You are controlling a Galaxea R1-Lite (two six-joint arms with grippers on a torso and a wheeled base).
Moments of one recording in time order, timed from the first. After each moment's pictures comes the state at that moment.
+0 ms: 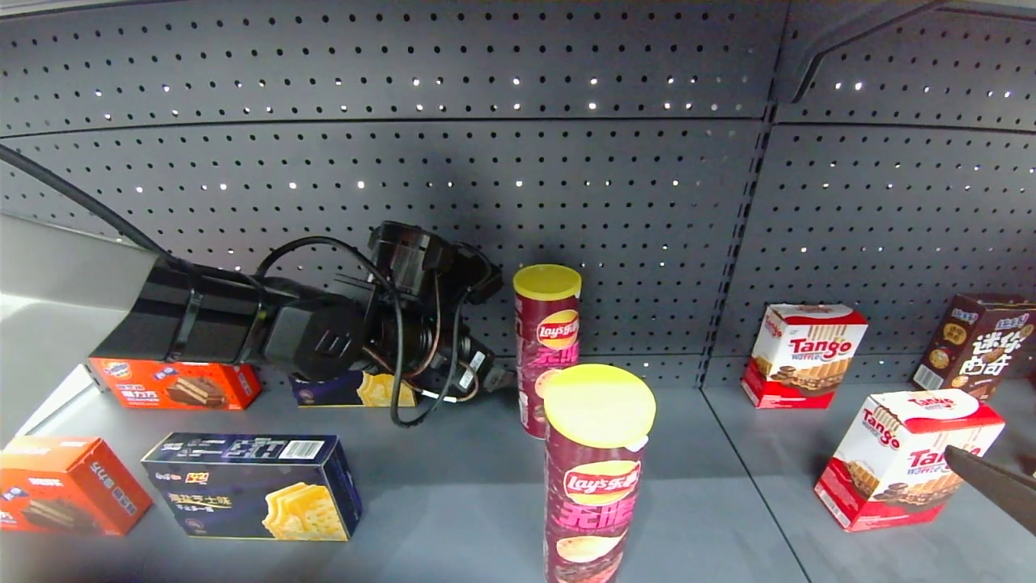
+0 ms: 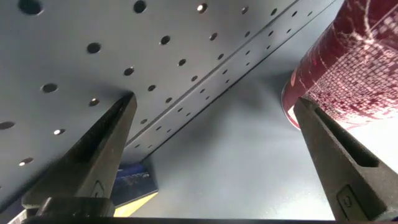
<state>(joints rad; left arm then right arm) -0.44 2.03 -1.34 -0.05 -0.04 0.26 0.54 0.80 -0.51 -0.09 -0.26 0.00</state>
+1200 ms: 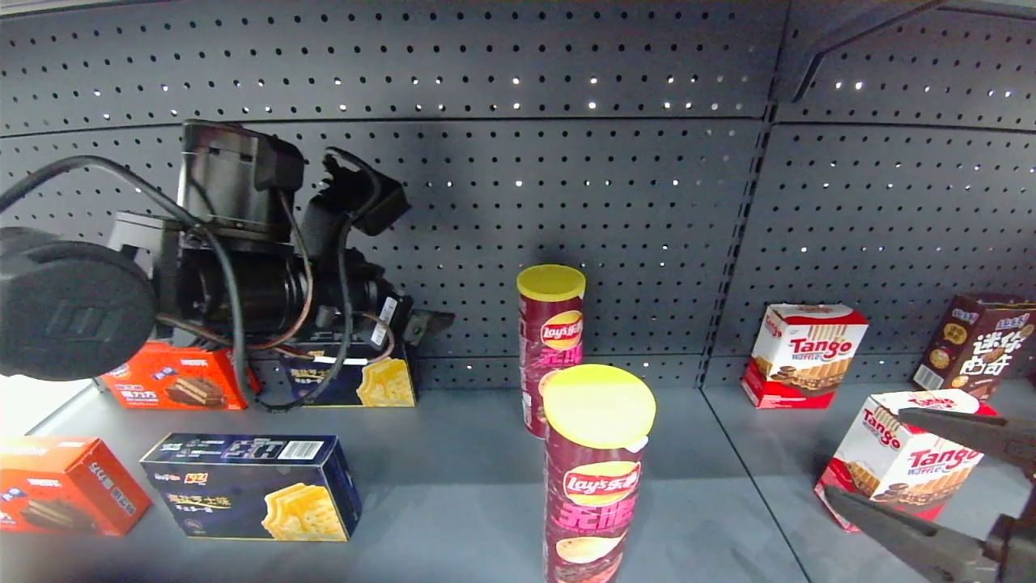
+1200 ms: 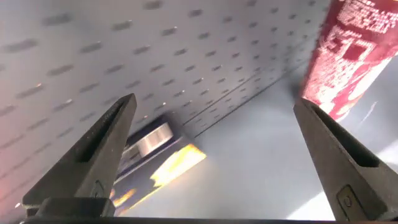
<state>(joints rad) -0.37 1.68 -1.19 -0.05 -0.03 0.27 0.81 1.02 -0.57 -0.11 -0.29 -0.02</state>
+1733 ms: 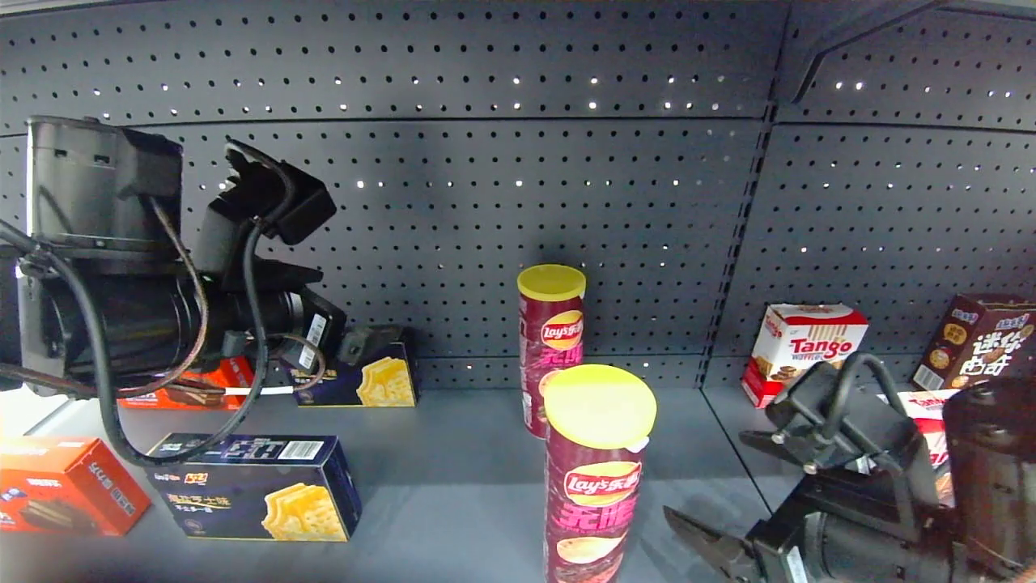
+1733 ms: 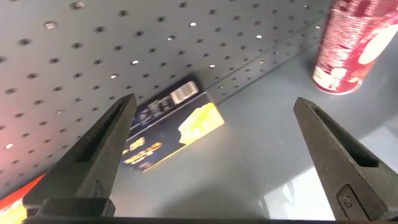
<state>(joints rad) -0.33 1.50 -1.03 -0.06 0.01 0.29 0.90 1.38 -0.57 -0.35 -0.33 -0.01</state>
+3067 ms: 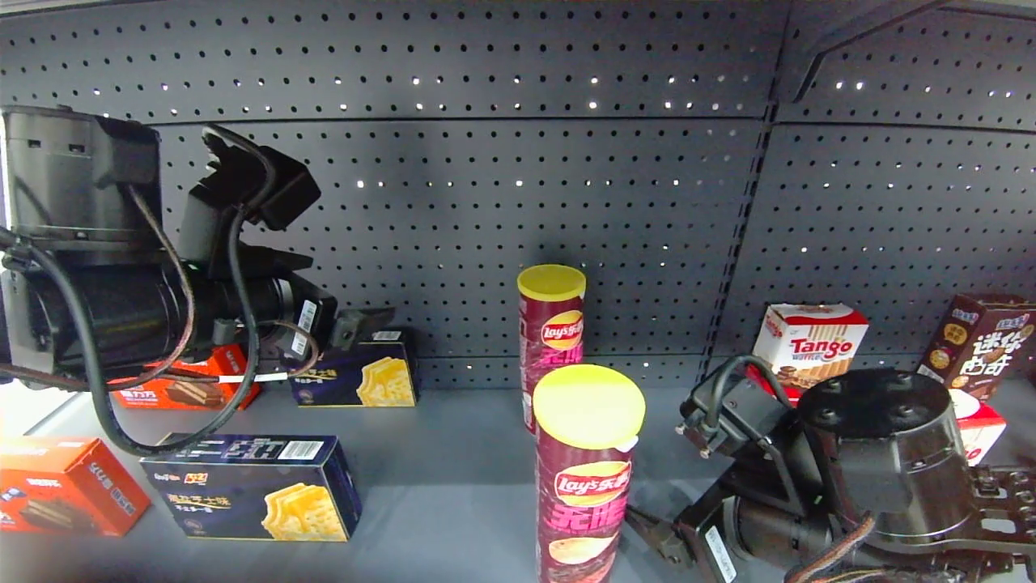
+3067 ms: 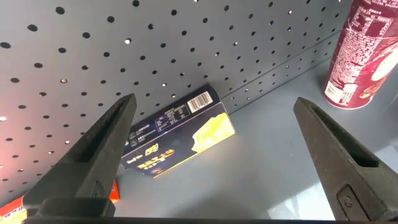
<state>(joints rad) -0.30 1.50 -1.03 -0.10 0.01 0.29 0.90 1.54 -0.65 -0.36 -0.32 -0.02</state>
